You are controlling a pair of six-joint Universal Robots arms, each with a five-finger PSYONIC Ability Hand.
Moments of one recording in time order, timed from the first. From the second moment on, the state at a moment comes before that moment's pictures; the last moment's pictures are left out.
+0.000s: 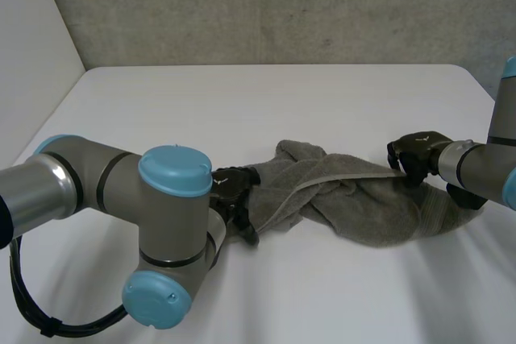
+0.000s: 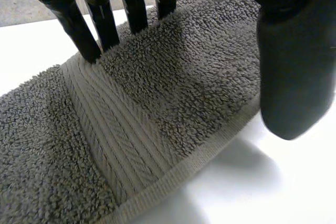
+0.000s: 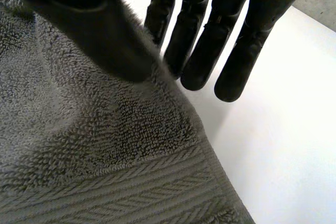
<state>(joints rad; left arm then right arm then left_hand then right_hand) 3.98 -2.27 -1.33 3.15 -1.74 2.96 1.73 -0.88 1.13 0.38 1.35 2.69 0.44 0.44 0.45 0.45 0.45 1.25 1.24 1.23 1.24 1.08</state>
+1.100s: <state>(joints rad) 4.19 -1.97 -1.47 3.51 -1.63 3.28 1.81 -1.34 1.56 -0.27 1.25 2.77 1.38 1.38 1.38 1.37 1.39 1.32 1.34 1.33 1.34 1.17</state>
